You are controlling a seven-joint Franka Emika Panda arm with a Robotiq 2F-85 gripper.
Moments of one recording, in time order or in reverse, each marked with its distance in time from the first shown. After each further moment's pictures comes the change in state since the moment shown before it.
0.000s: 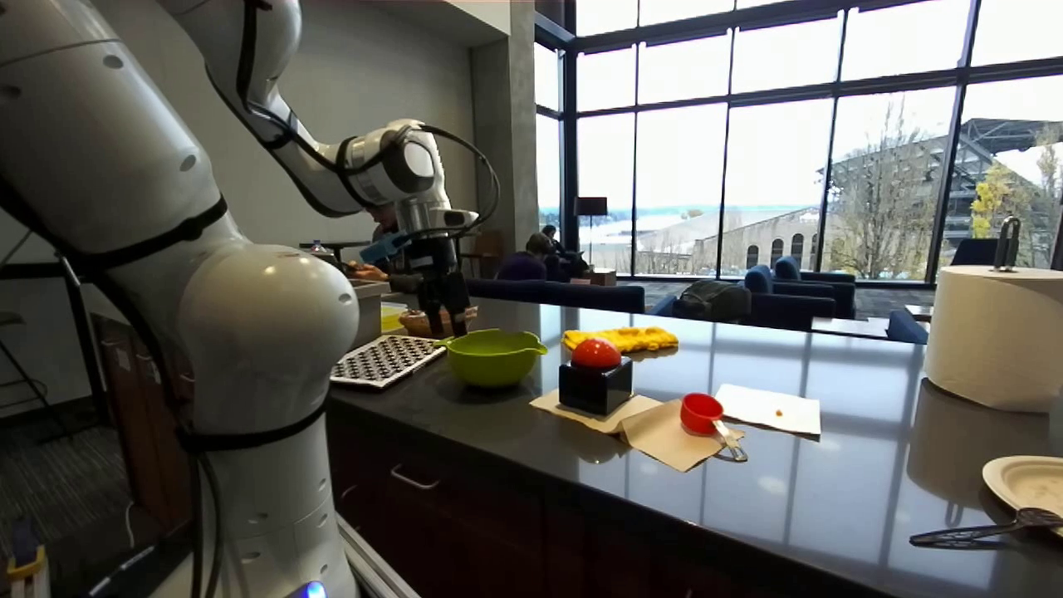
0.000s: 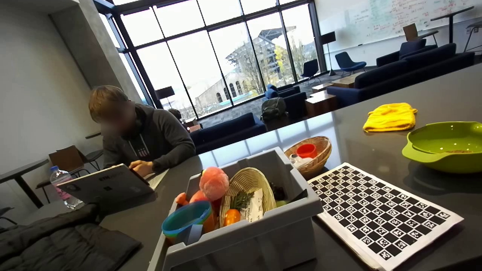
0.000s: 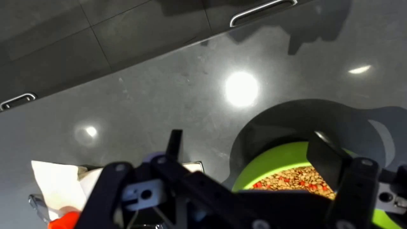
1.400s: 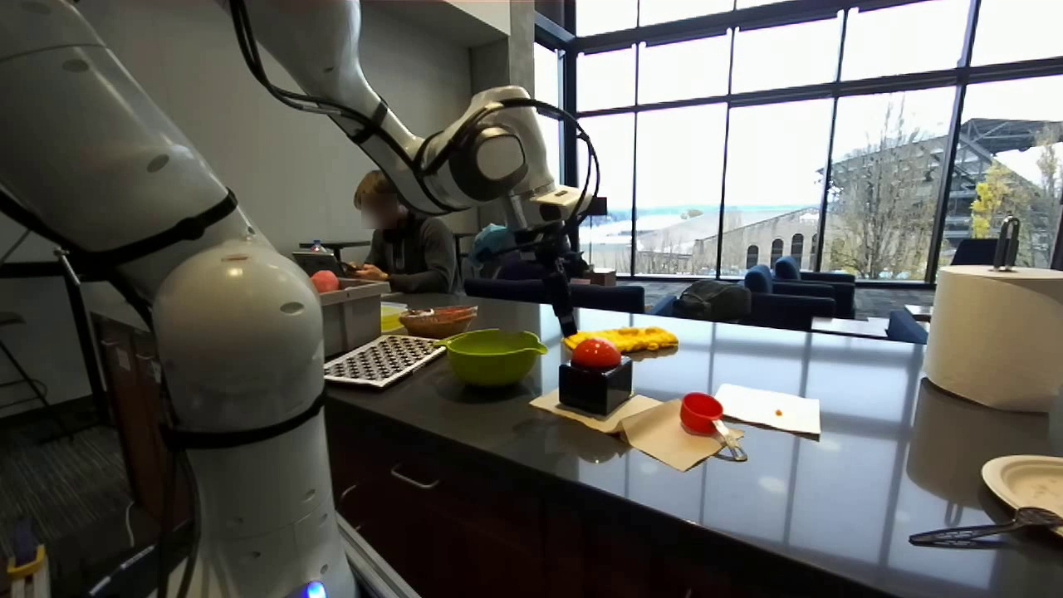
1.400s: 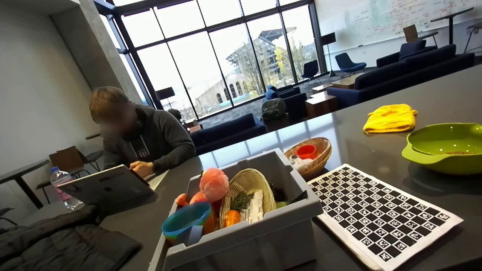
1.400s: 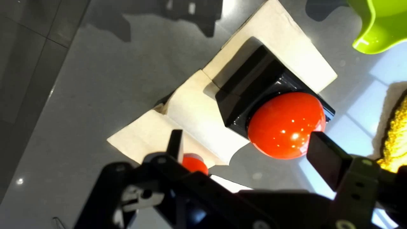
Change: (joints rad) arm -0.342 -0.003 -0.217 -0.056 -0.009 0.374 0.106
